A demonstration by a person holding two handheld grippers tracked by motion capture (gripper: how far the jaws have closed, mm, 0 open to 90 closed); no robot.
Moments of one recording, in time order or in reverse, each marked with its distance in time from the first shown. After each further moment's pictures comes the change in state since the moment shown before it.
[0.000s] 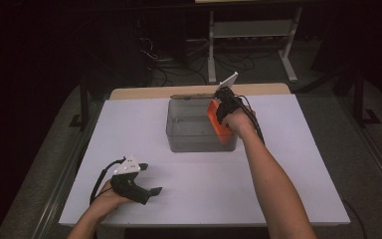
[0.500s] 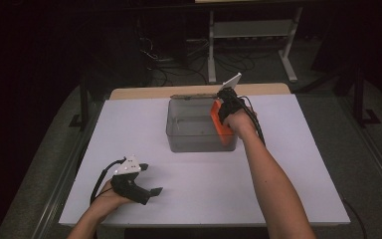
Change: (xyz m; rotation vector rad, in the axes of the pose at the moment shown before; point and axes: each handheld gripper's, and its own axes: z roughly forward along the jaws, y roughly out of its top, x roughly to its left) left arm -0.001 0.000 0.001 0.004 -0.003 0.001; right arm -0.005 -0.002 0.002 0.009 -0.005 0.053
